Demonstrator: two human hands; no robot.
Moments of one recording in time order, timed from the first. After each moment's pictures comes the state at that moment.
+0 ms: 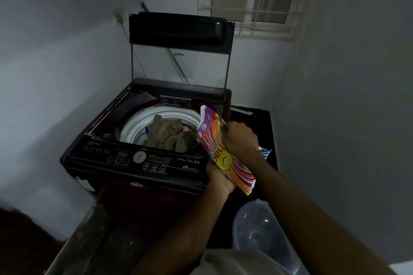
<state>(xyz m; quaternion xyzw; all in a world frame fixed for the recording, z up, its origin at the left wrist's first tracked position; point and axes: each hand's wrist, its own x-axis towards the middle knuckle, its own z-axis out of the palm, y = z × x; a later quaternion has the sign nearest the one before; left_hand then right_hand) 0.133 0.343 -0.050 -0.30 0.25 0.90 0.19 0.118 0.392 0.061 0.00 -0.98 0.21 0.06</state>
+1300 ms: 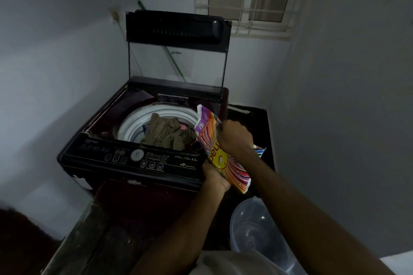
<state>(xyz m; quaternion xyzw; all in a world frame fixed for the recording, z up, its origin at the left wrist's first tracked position) 0.143 0.339 -0.045 -0.26 0.23 0.92 0.17 0.127 0.384 0.068 0.00 -0.98 0.20 0.05</state>
